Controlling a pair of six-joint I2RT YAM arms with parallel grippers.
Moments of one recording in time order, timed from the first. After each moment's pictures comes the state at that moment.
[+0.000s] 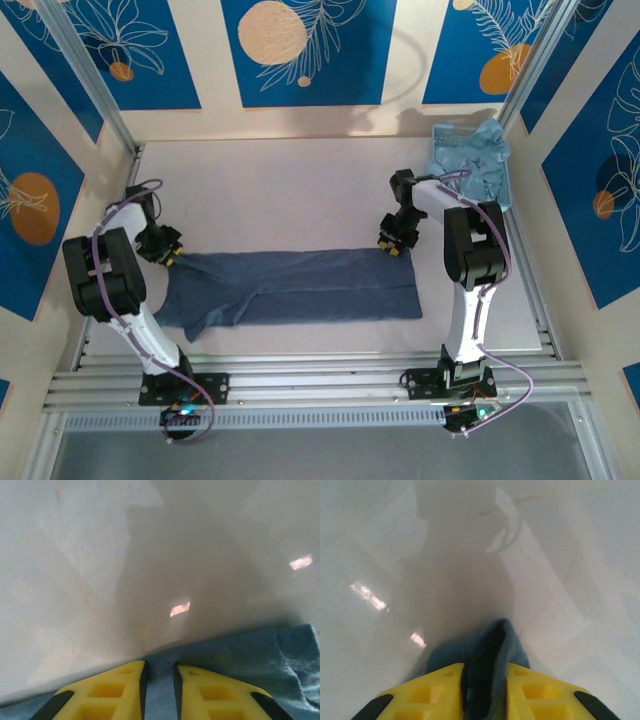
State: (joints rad) left arm 0.27 1.83 1.20 -0.82 0.09 -0.69; right arm 0.18 2.04 1.44 -0.99 -0.22 0.74
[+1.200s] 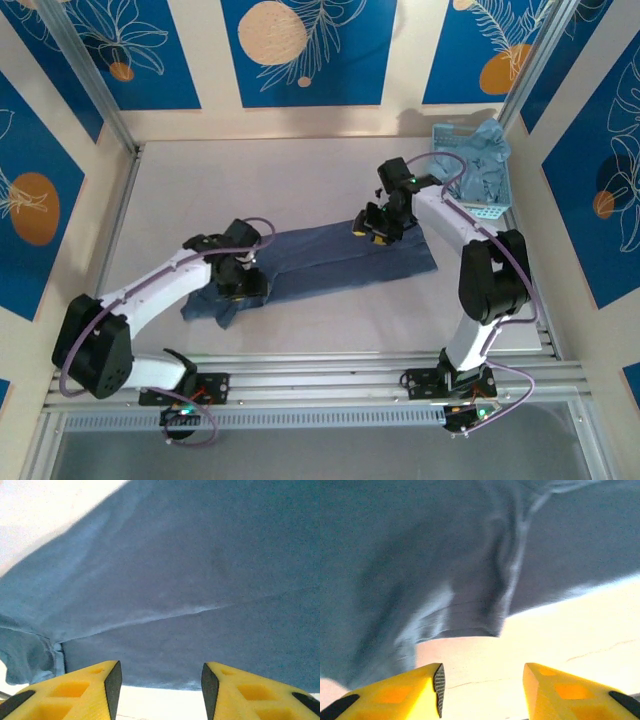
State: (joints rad) left arm -0.57 1.35 0.89 -0.90 0.13 -0.57; right arm 0.33 1.74 1.35 -0.89 -0.34 0.61
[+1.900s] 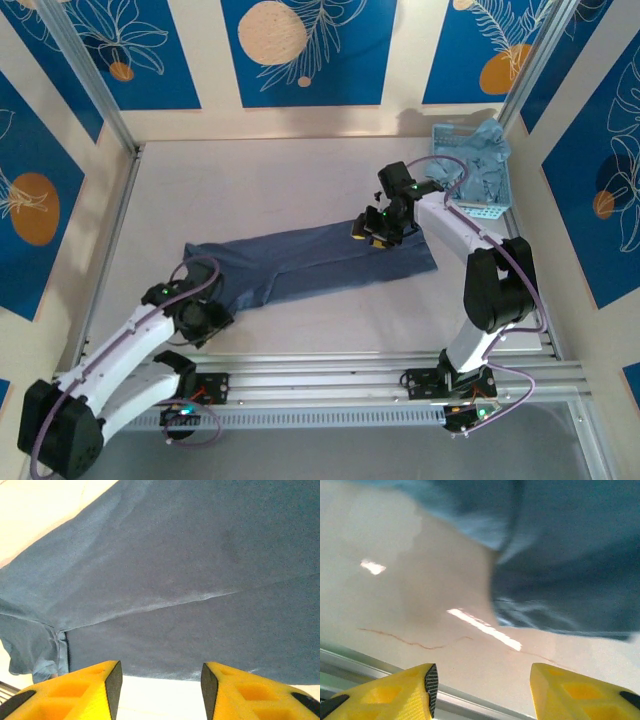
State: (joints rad) left arm -0.40 0.86 0.49 -1.02 0.07 -1.10; right arm 0.35 1.68 1.29 -0.86 -0.36 0.61
